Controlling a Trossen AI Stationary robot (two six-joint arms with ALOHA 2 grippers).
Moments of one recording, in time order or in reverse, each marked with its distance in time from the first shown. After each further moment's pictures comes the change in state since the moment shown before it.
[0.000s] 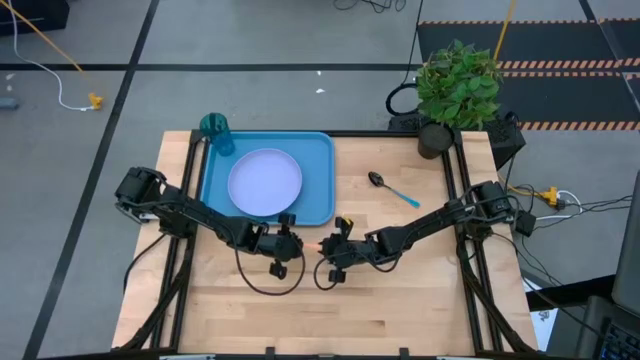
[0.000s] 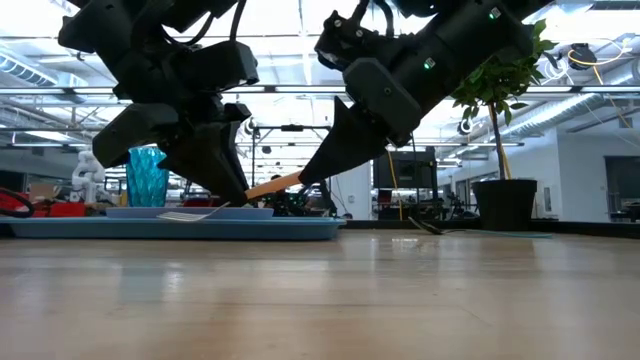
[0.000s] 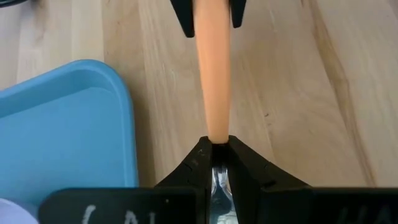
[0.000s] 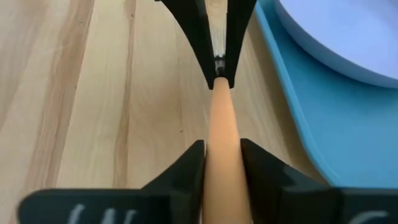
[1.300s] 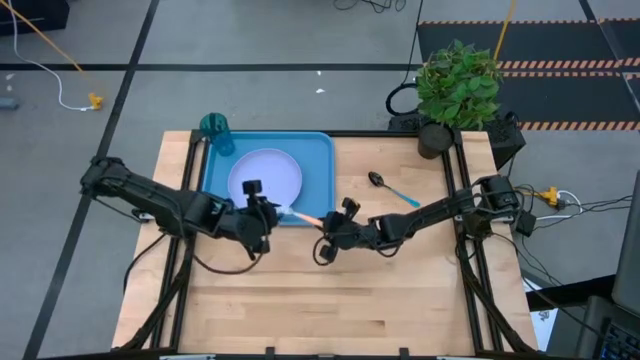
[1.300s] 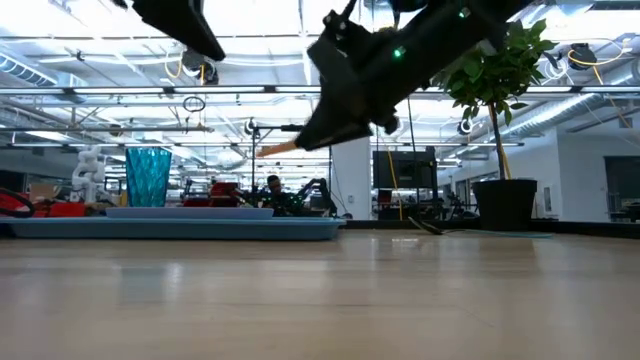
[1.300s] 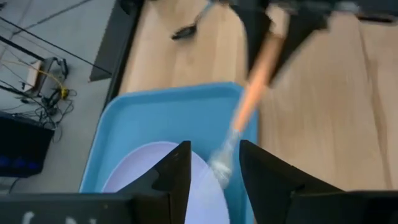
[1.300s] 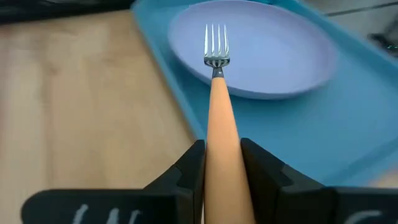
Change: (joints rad) left arm -0.031 -0.367 0.257 -0.588 -0.304 -0.167; right arm -0.074 -0.071 -0.015 0.071 0.117 0.160
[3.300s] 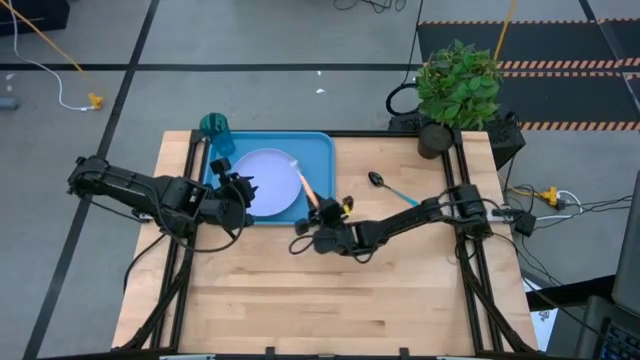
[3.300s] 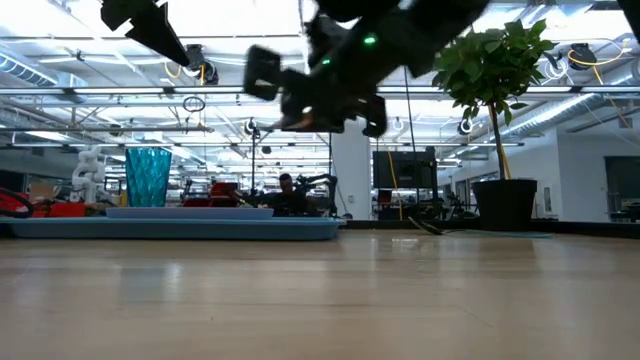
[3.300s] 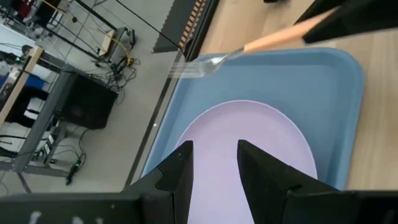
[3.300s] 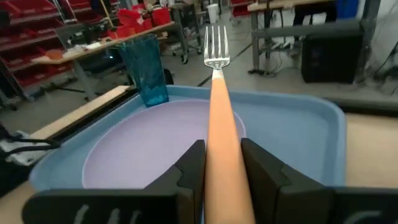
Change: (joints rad) left arm 0.068 -0.180 -0.045 -0.240 -0.213 -0.100; right arm -0.015 0.255 0.250 0.122 0.633 0.303
